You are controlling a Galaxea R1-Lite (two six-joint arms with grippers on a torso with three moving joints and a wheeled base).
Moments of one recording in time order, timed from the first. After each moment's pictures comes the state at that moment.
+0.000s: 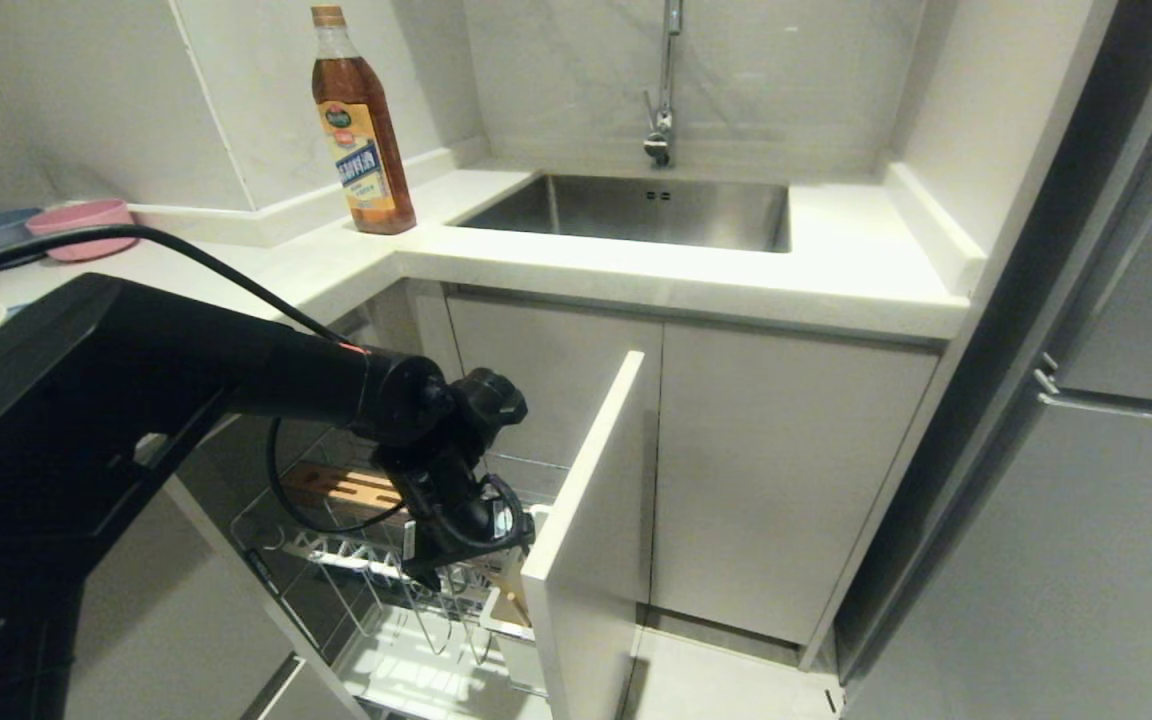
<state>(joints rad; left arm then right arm) -0.44 2.16 -1.50 0.70 0.04 -0.63 0.00 0.00 0.00 0.00 -0.01 0.04</state>
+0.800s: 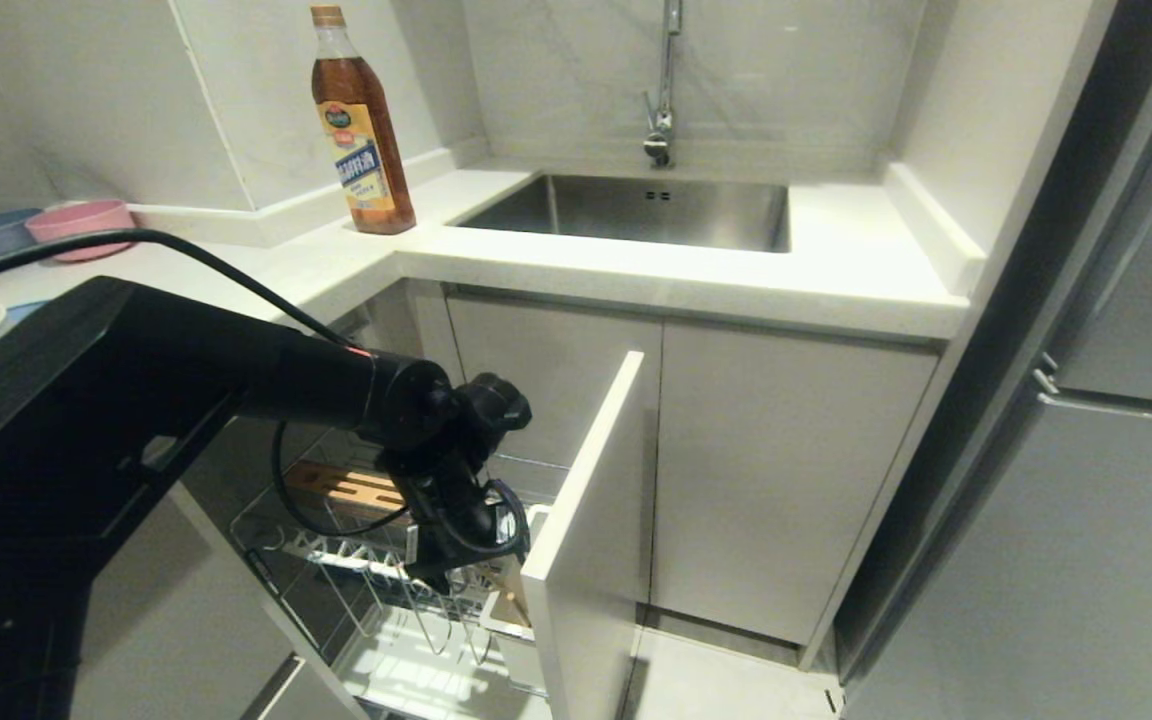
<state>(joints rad) -0.45 2.17 -1.50 0.70 0.04 -0.63 0.00 0.00 0.00 0.00 -0.01 0.05</state>
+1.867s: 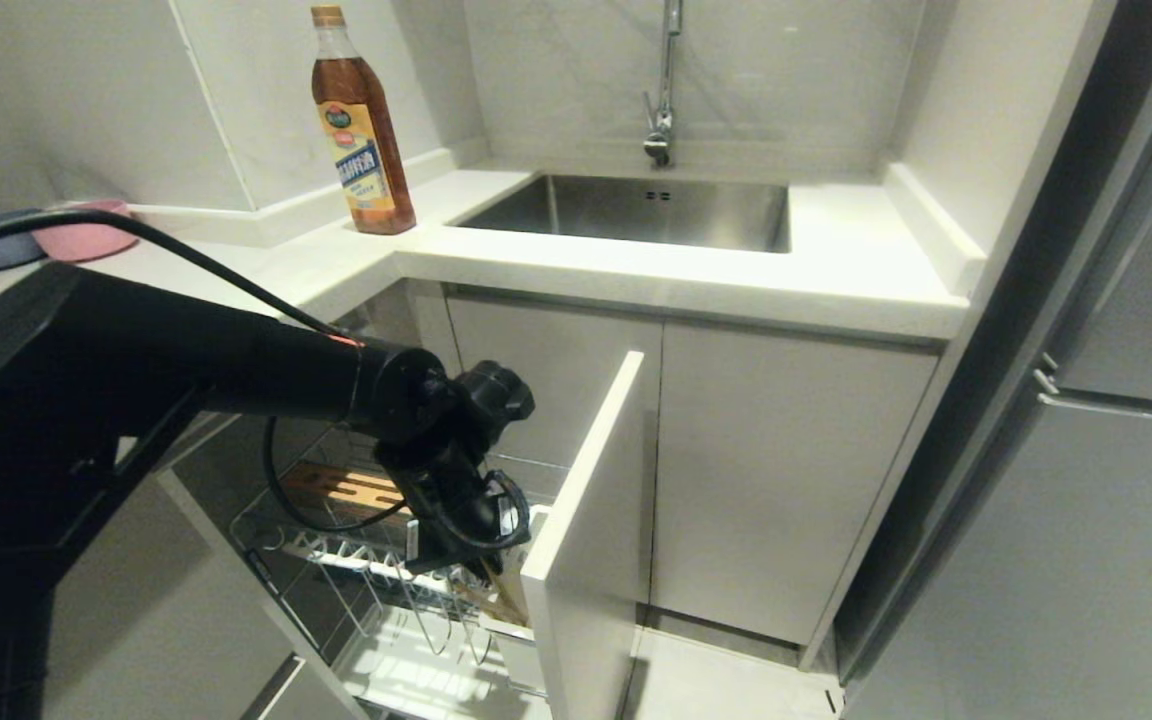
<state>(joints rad) -0.48 2.12 -1.50 0.71 0.05 -0.68 0.00 0.00 0.00 0.00 -0.01 0.04</state>
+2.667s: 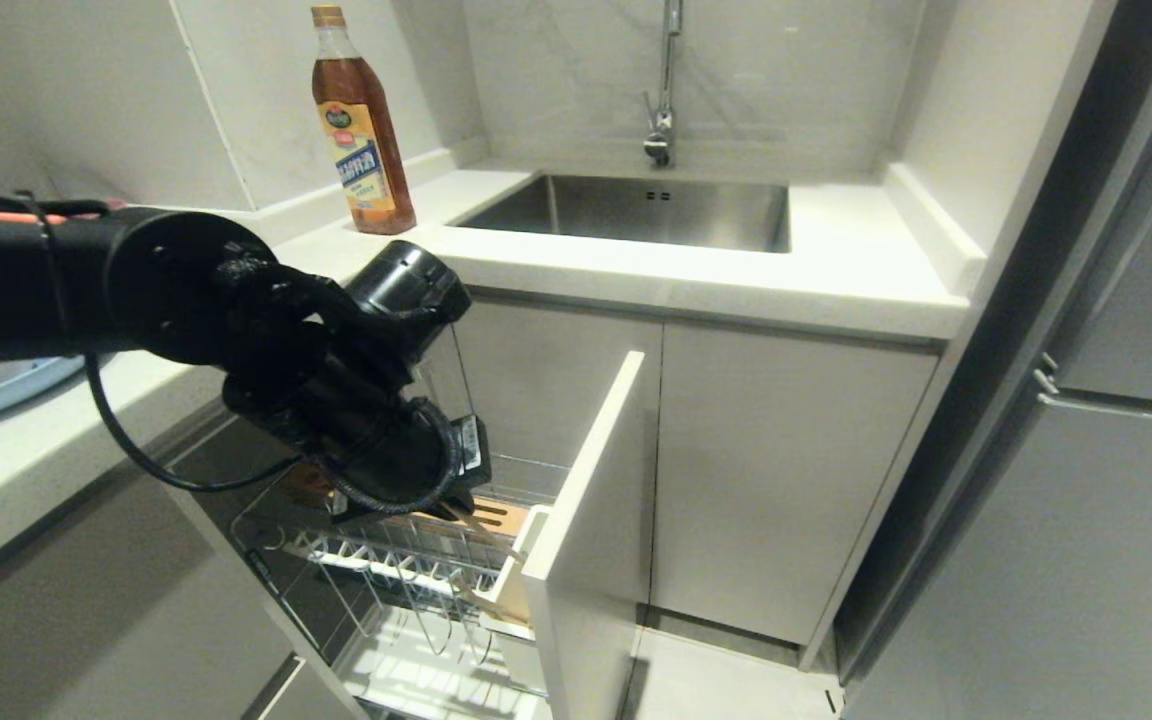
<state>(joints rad) -0.54 1.79 -1.49 0.81 0.10 -0.71 0.00 0.00 0.00 0.00 -0.01 0.05</state>
